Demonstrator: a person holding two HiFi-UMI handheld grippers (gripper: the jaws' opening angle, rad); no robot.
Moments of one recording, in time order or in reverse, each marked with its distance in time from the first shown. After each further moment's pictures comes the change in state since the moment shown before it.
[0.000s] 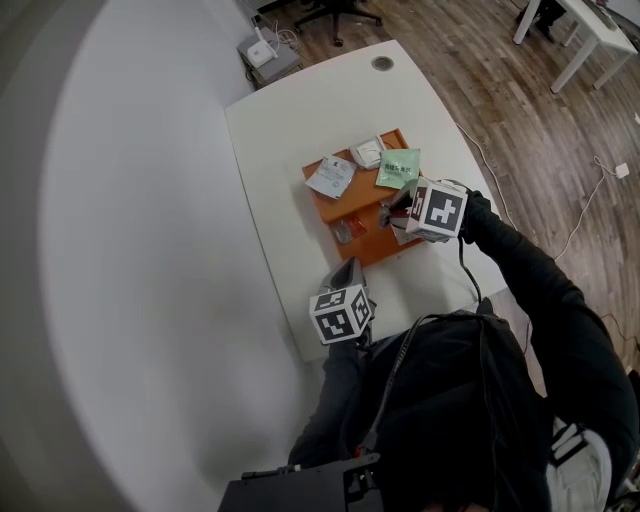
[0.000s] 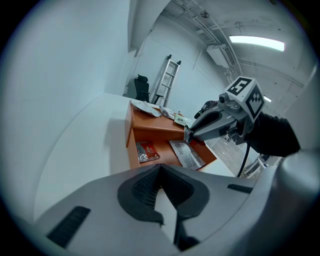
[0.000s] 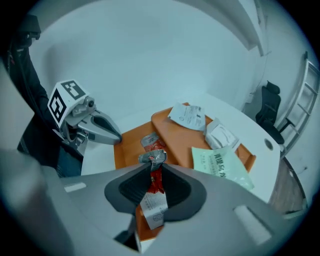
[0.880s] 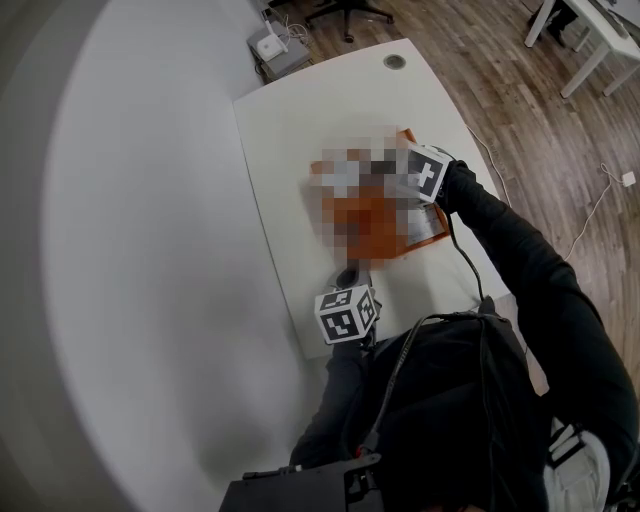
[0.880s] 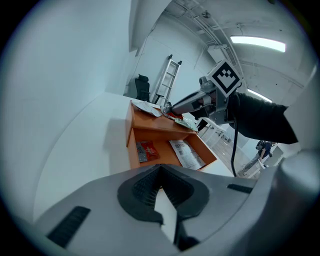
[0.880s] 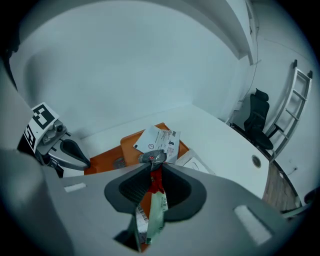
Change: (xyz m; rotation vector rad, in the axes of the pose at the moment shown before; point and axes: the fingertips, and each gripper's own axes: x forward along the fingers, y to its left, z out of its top) left arm 0.001 0.000 0.000 -0.009 0.000 0.000; right arm 0.001 -0.070 0.068 0.019 -0.067 -0.124
